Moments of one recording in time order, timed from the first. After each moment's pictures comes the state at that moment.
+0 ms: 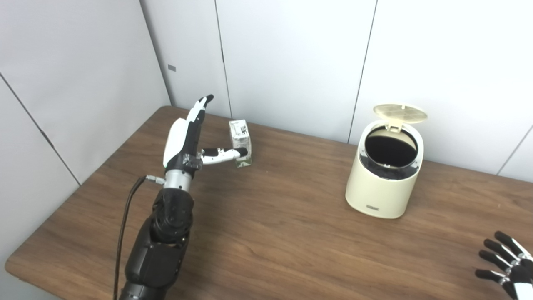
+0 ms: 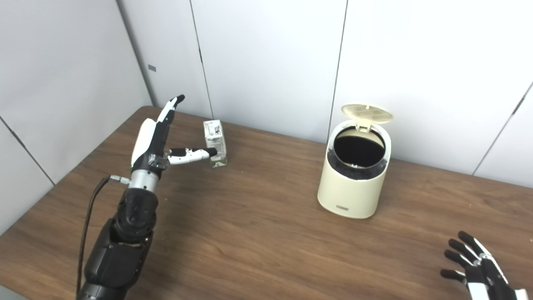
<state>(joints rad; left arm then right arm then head) -0.27 0.32 0.21 -0.03 0.39 0.17 0.10 0.08 -0.17 -0.04 -0.22 -0.03 0.03 0.02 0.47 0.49</state>
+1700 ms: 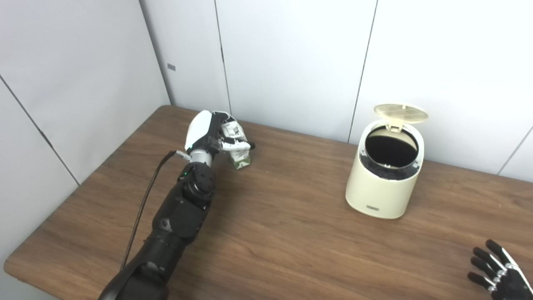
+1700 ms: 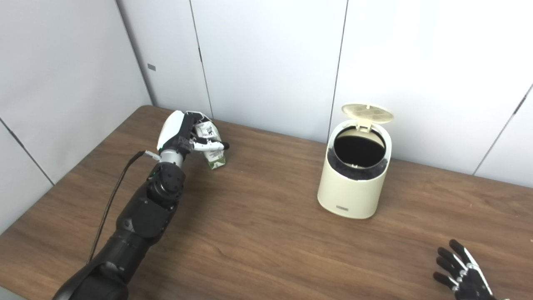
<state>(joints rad) -0.48 0.39 0.04 0.37 0.42 0.21 0.22 0.14 -0.15 -0.02 -0.28 -0.04 0.05 0.07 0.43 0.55</state>
